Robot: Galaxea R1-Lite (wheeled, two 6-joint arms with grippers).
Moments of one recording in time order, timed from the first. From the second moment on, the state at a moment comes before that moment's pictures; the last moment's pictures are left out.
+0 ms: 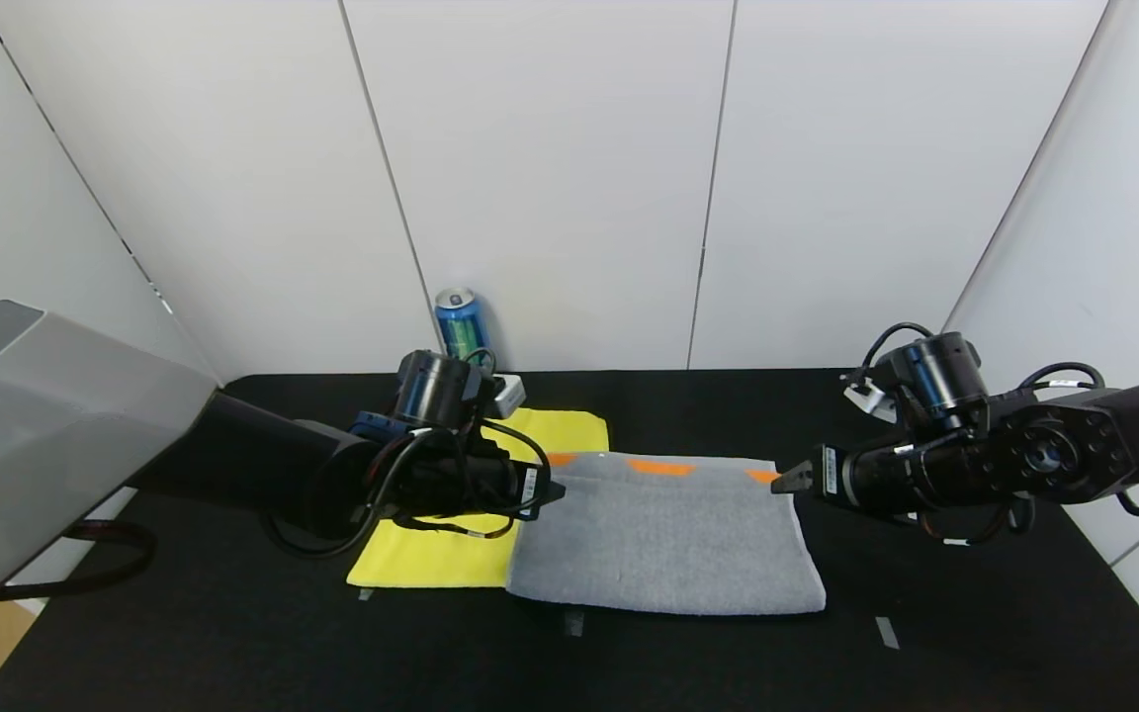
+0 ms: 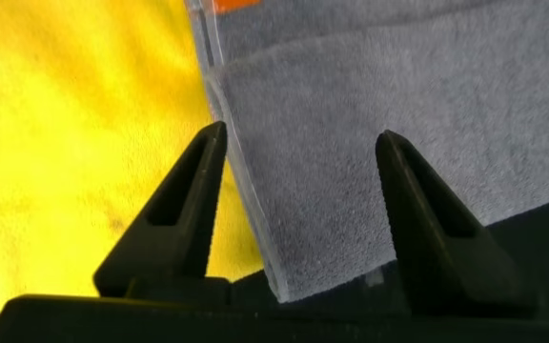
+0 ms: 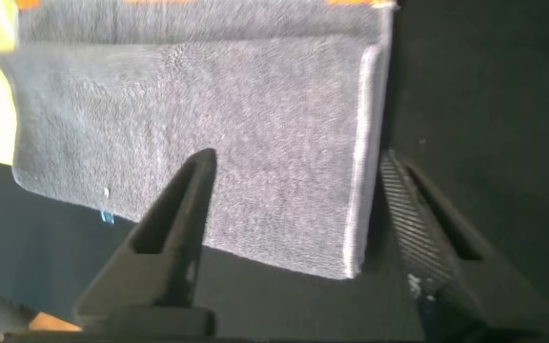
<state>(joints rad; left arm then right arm) -0.42 2.07 -1.15 -0.23 -0.10 -0.13 0.25 1.98 -1.14 -0.01 0.22 0.44</state>
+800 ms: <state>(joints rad) -0.37 1.87 -1.15 -0.12 -0.11 -0.17 0.24 1.93 -1.07 -0.01 0.21 0.44</state>
